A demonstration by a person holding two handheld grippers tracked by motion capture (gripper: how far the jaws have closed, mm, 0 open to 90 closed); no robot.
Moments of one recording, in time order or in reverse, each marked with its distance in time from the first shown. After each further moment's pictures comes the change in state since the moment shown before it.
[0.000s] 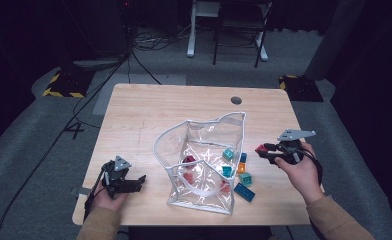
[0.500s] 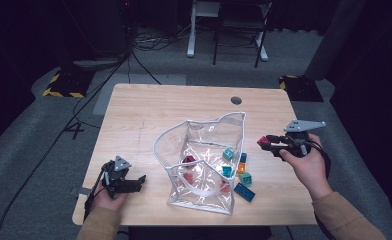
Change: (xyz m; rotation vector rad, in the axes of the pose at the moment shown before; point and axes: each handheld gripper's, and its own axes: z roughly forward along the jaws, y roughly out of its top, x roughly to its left) left arm 0.000 0.000 0.000 -0.001 0.000 0.000; right arm 0.004 0.032 -0.029 -0.053 0.024 0.002
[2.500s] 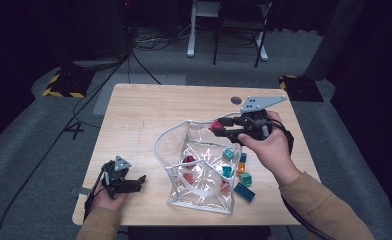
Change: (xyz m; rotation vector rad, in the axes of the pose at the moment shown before) left arm 0.000 0.000 0.000 0.005 0.000 0.005; right arm 0.096 0.114 0.023 -0.128 0.269 -0.150
